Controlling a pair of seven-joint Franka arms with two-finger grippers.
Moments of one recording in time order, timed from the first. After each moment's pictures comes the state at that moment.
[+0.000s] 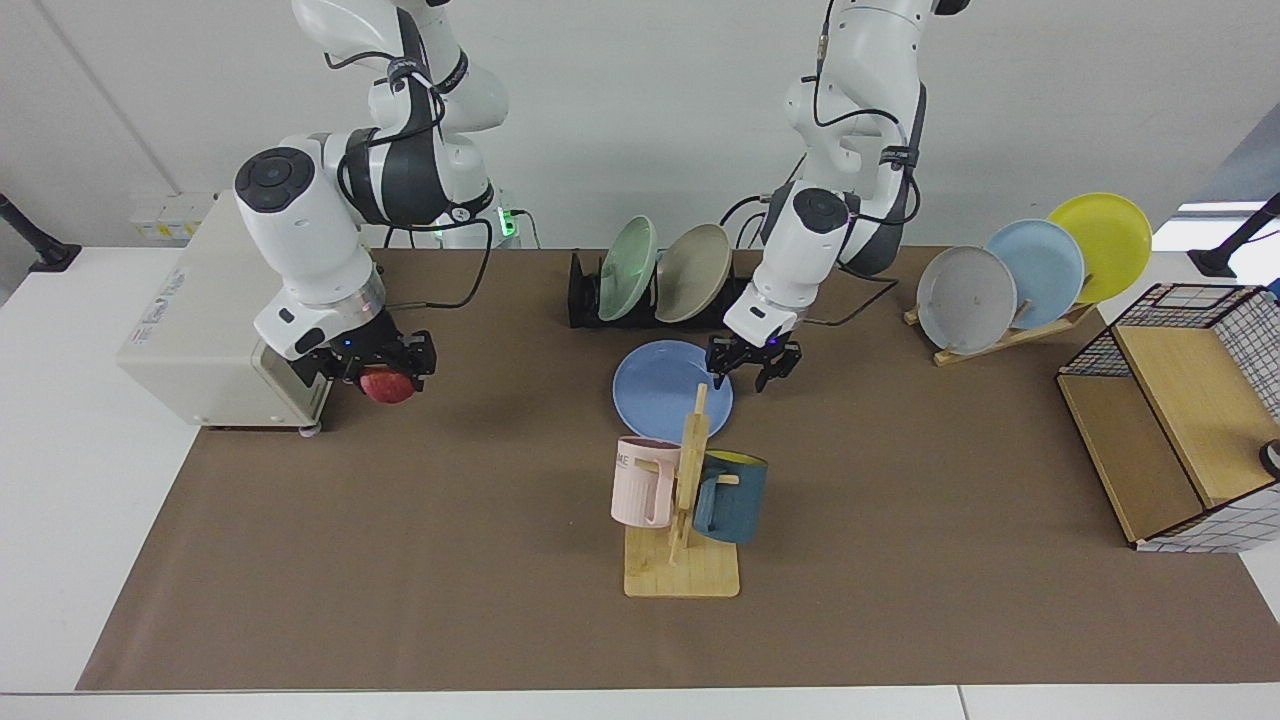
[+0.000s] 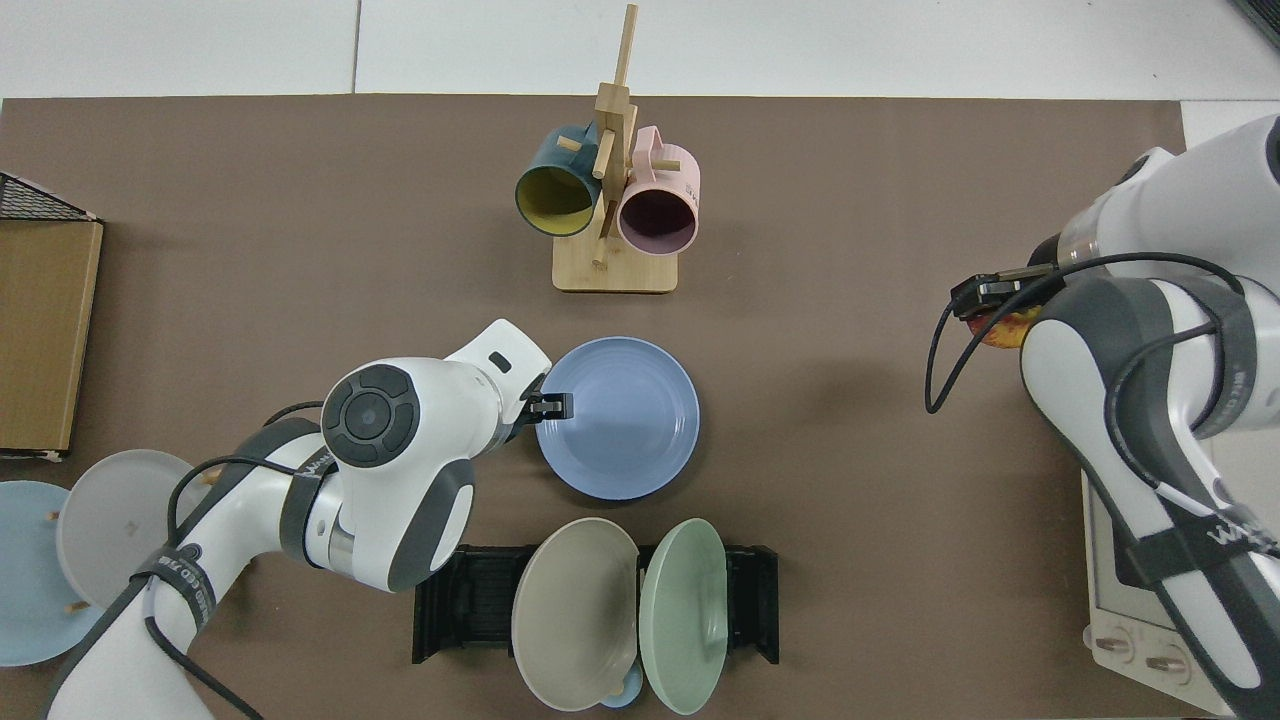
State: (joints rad) left arm -0.12 0.14 -0.35 -2.18 -0.10 2.48 -0.36; right arm 0.10 0.17 -0.05 -1.75 0.00 1.93 0.01
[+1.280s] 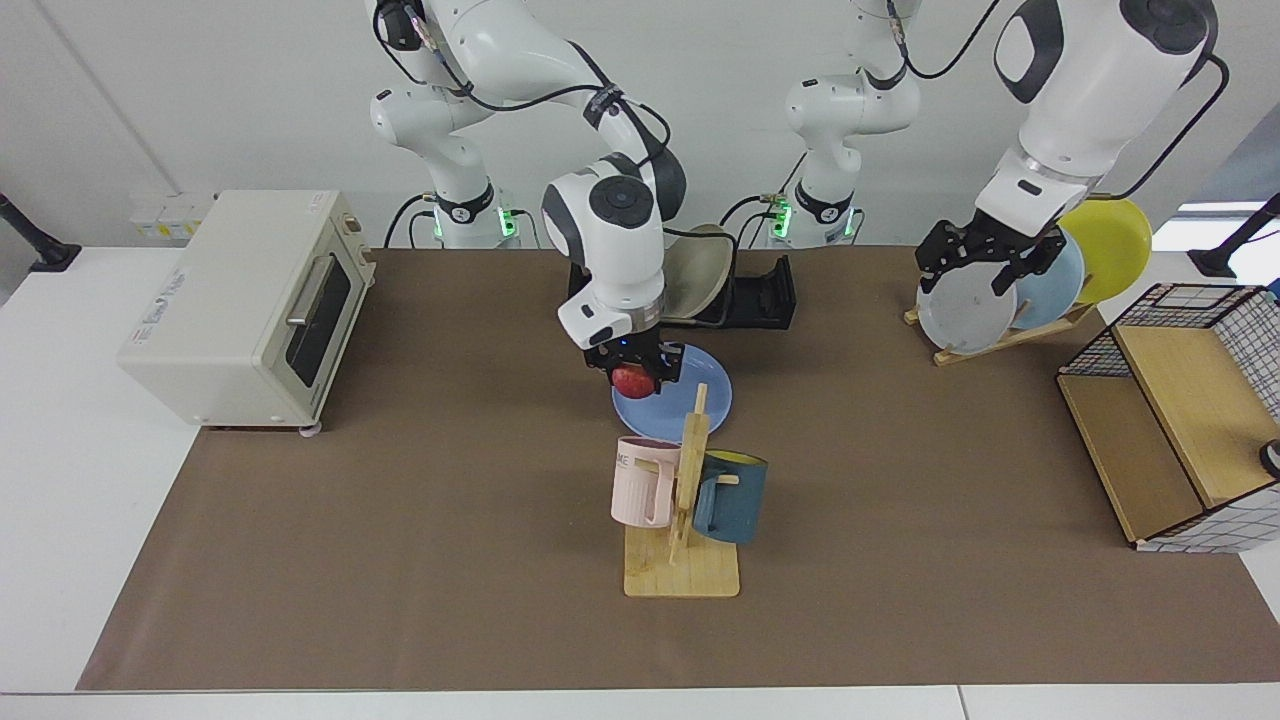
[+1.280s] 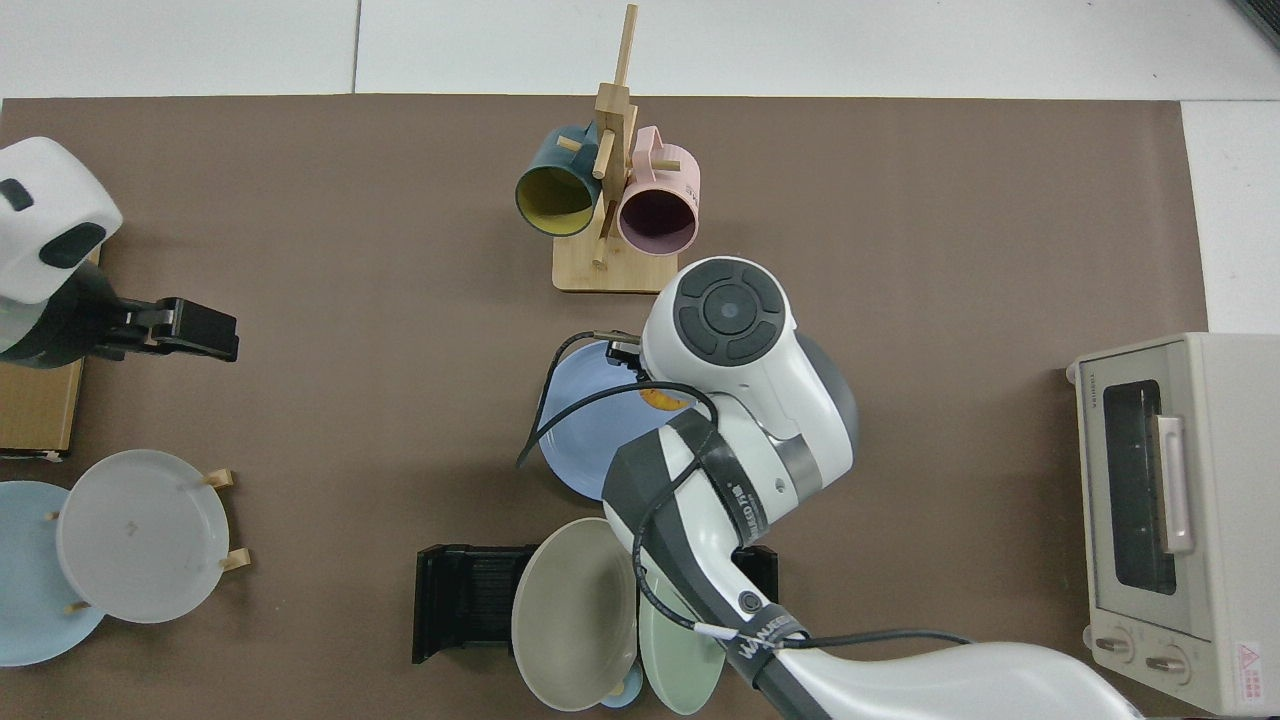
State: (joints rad) left arm 0.02 0.01 -0.08 -1.60 -0.04 1.59 0.01; right arm 0.59 0.38 -0.04 -1.67 0.04 2.12 0.82
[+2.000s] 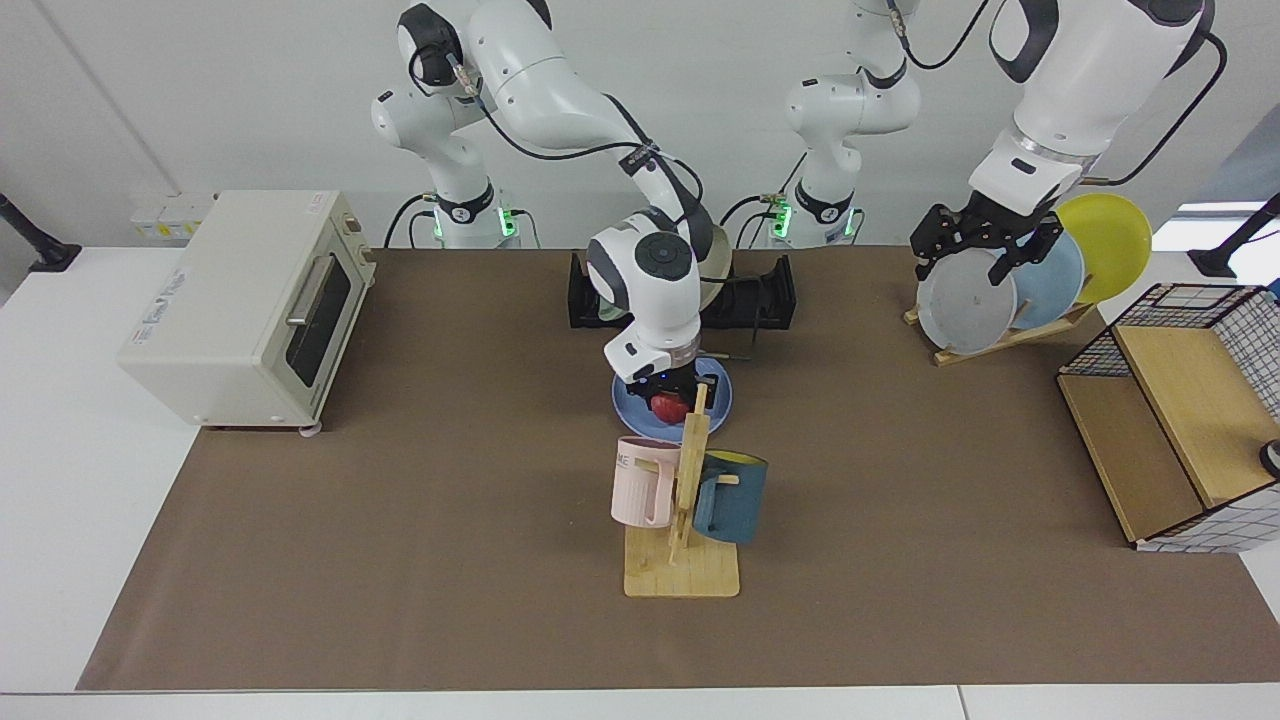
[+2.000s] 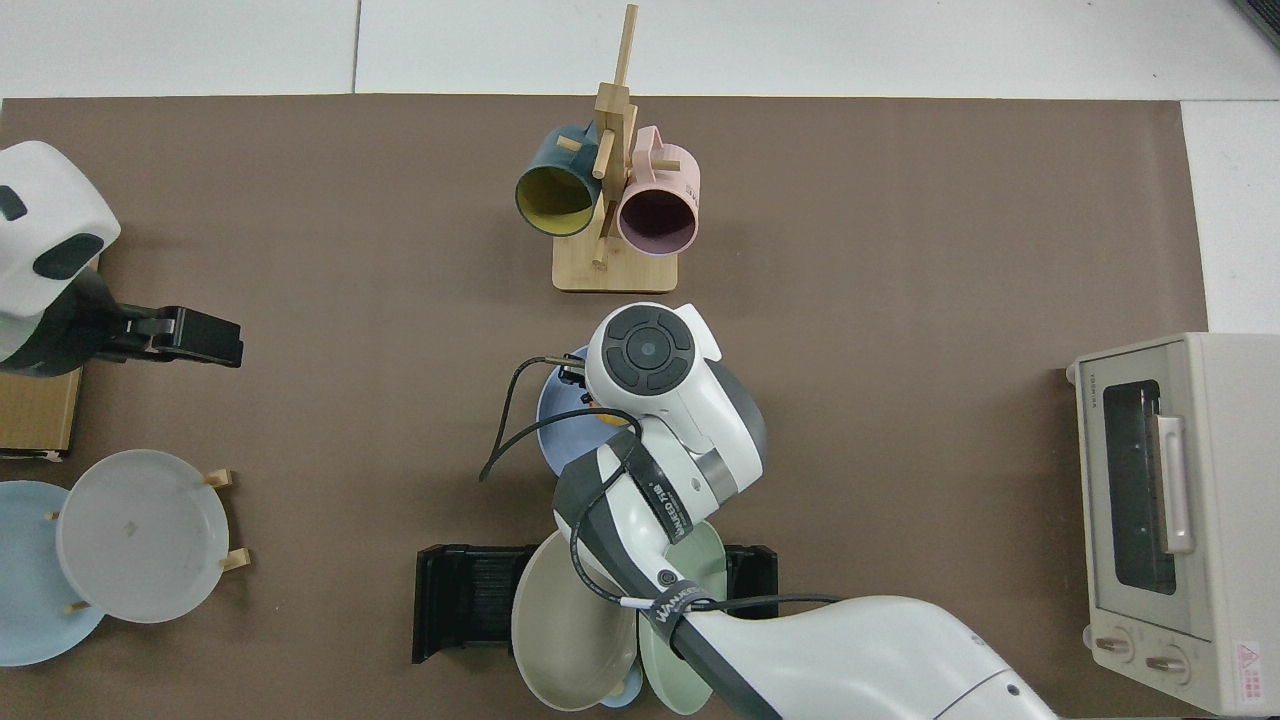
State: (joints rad) left arm 0.00 -0.01 -0.08 -1.60 -0.04 1.59 0.02; right arm 0.65 0.53 -0.04 -1.66 0.08 2.26 0.86
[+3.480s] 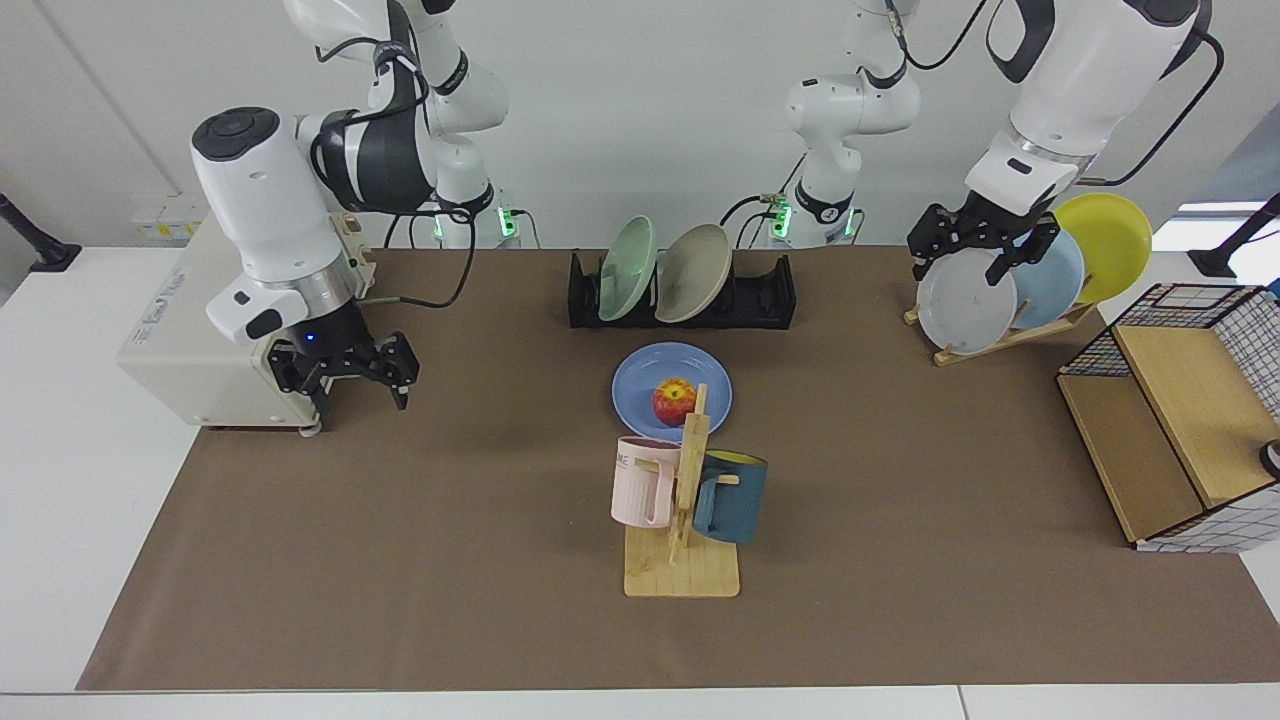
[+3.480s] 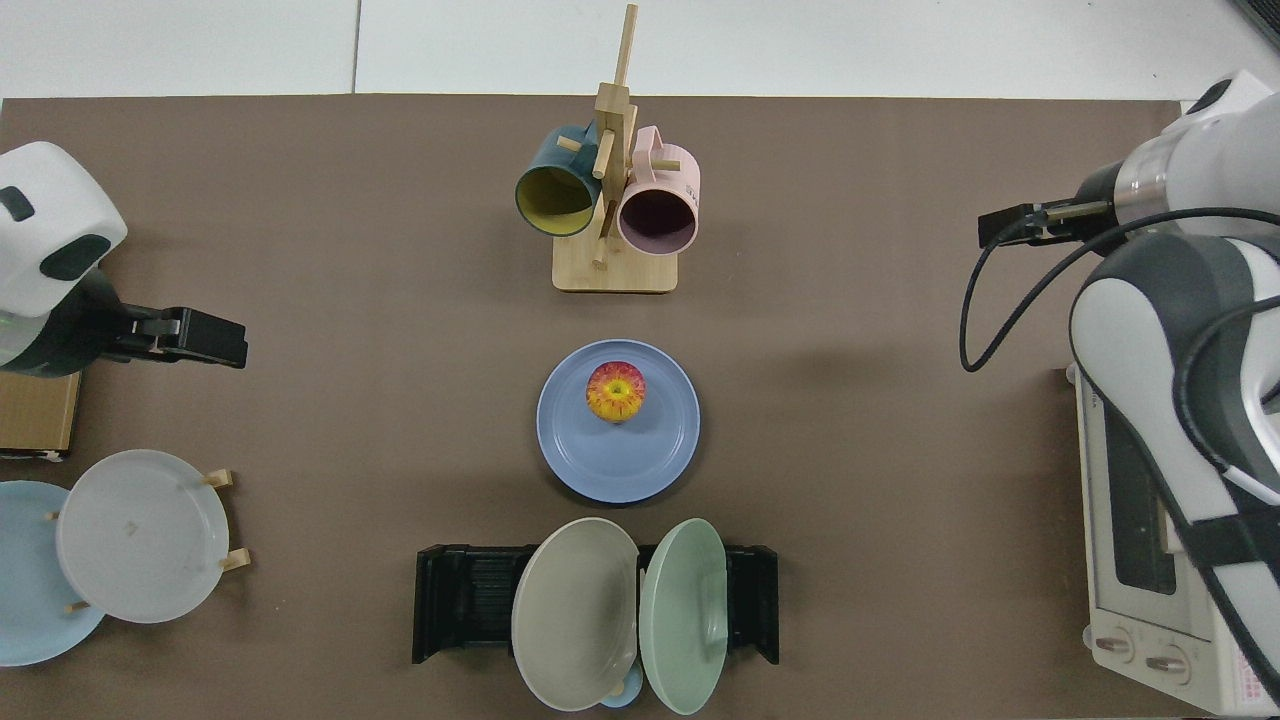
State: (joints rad) left arm 0.00 -0.01 -0.09 -1.60 -0.04 1.59 0.02; right arm 0.10 0.19 -0.08 -1.62 0.03 1.99 -0.04
